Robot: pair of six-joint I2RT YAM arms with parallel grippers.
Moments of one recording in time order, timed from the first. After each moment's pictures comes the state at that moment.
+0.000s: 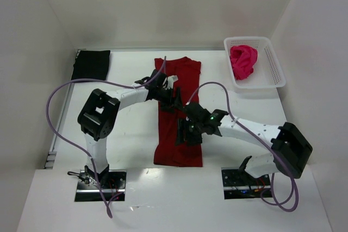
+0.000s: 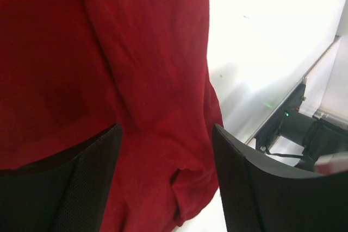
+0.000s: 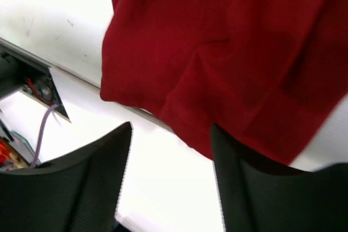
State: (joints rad) left arm -0.53 1.95 1.30 -0.31 0.57 -0.54; right arm 0.86 1.35 0.81 -0.52 -0.22 0.86
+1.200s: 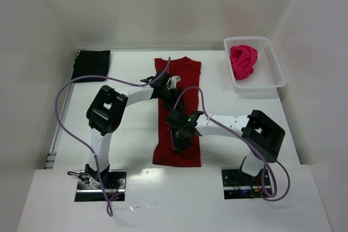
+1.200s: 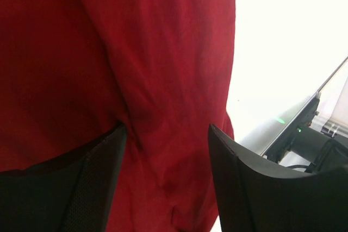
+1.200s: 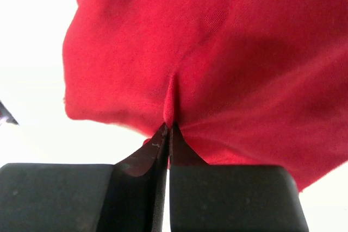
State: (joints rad) left arm -0.53 2.08 1.40 -0.31 0.54 -0.53; right arm 1.03 1.66 0.97 -0.58 -0.15 0.90
